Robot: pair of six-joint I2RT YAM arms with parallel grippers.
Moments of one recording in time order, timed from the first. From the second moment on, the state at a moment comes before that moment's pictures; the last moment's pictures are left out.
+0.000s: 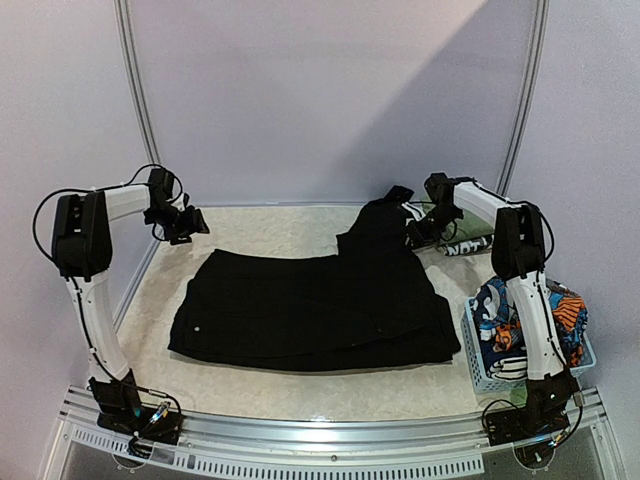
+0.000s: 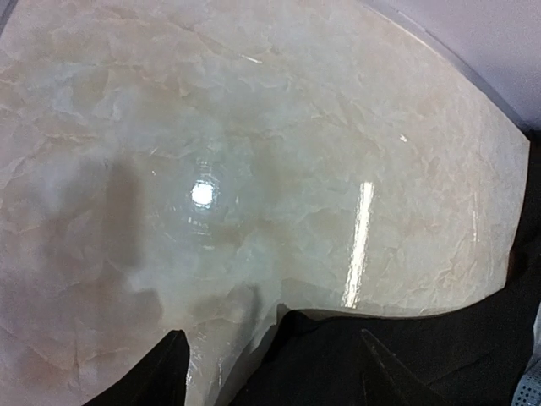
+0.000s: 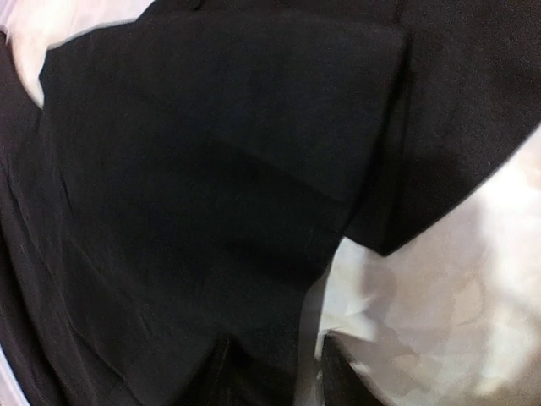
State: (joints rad) left arm 0.03 2.11 1.63 -0.58 0.27 -0.29; right arm 0.23 2.60 2.32 -1.03 -0.49 -0.26
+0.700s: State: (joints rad) left arm 0.06 2.27 1.74 -0.63 0.47 -0.13; right arm 0.16 2.56 2.22 -0.99 -0.57 -0.22
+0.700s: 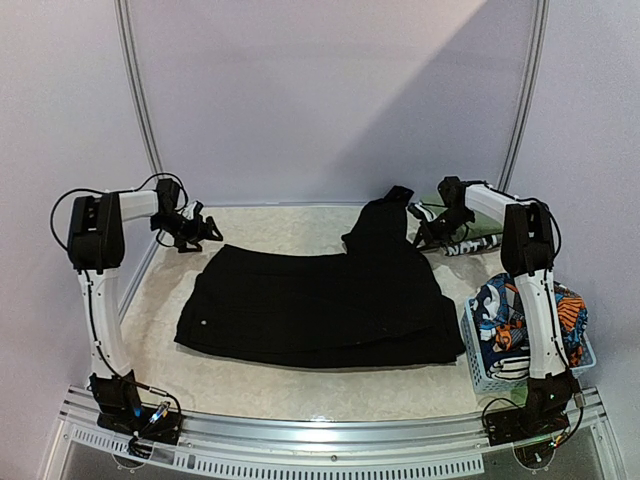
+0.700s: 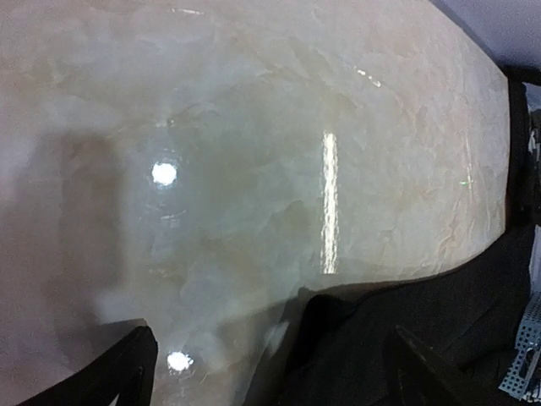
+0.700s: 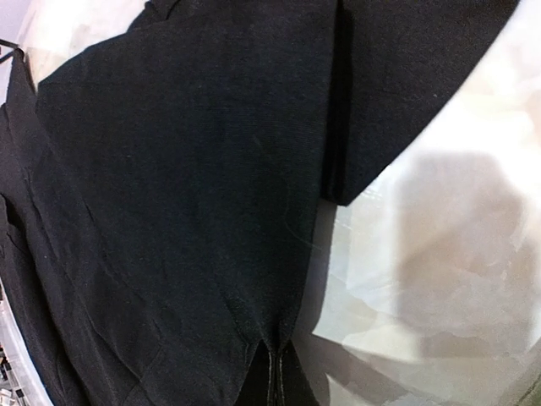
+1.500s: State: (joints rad) left arm 0.02 2.46 2.01 -0.82 0.65 0.01; right arm 0.16 2.56 2.22 -0.98 -0.62 -0.20
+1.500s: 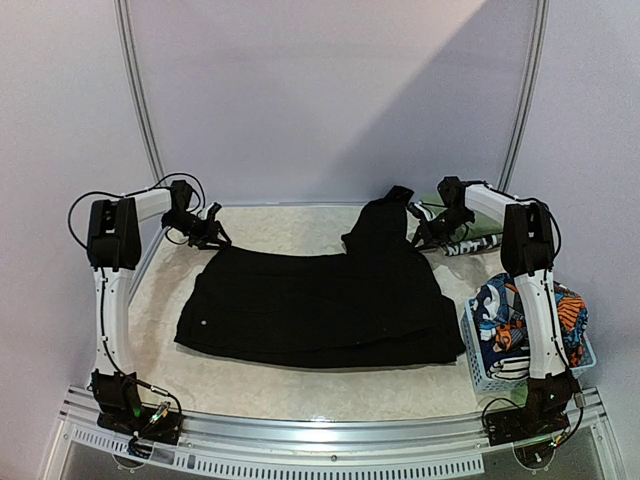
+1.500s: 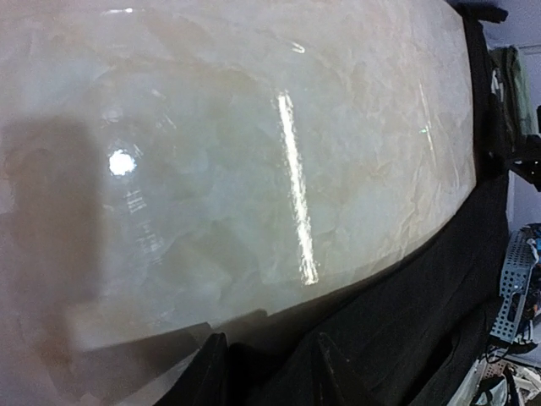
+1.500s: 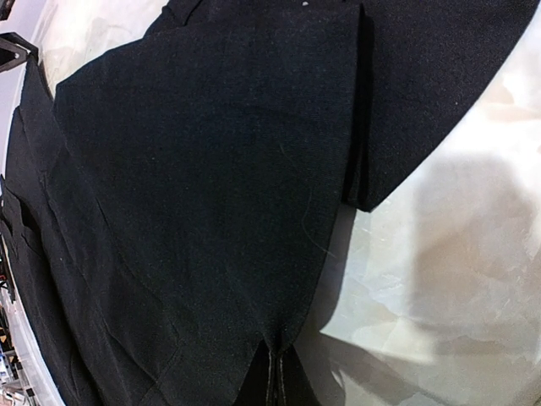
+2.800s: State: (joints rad) left arm 0.01 2.28 1.95 -0.72 0.75 -0.04; right arm 0.16 2.48 2.21 -0.97 -0.66 -0.23
